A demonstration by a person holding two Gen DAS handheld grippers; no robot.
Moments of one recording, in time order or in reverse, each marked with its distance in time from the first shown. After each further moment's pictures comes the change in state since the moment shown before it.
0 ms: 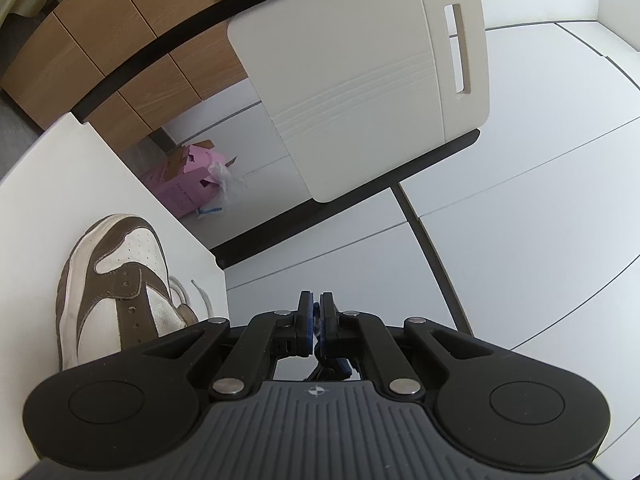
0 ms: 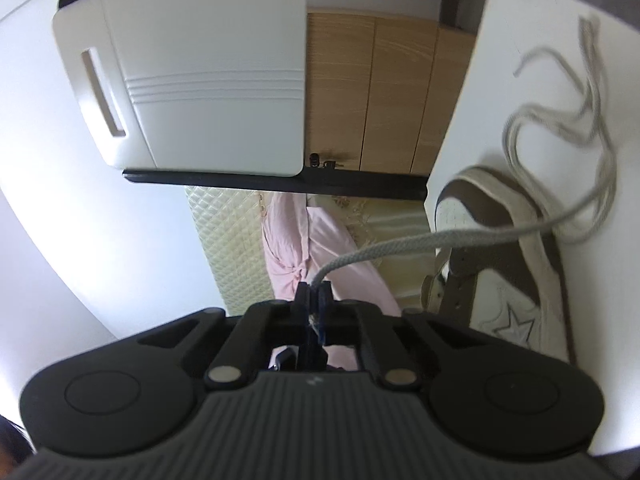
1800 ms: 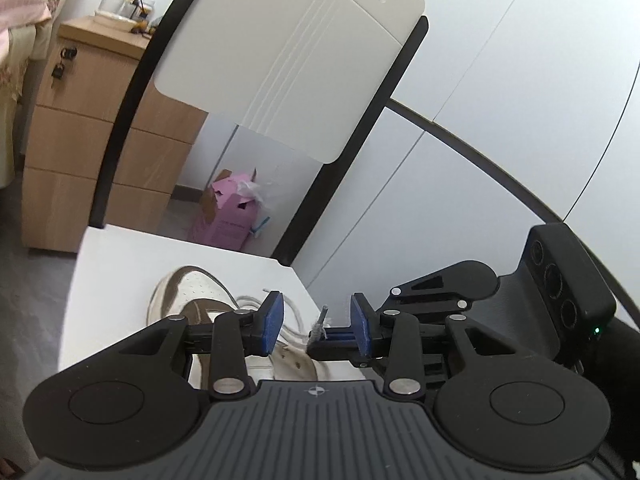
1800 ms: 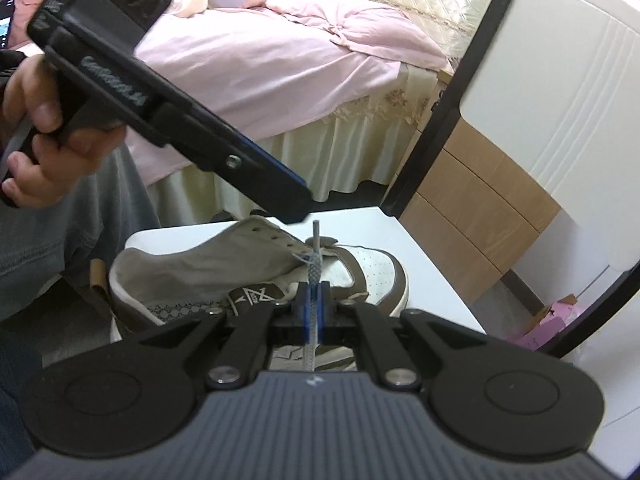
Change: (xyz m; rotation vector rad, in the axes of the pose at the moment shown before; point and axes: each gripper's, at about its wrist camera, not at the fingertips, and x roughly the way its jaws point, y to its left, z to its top) left arm -0.009 -0.050 -0.021 0.546 0.100 0.233; right arm 0.041 0.074 -0.105 -1.818 0.589 -0.467
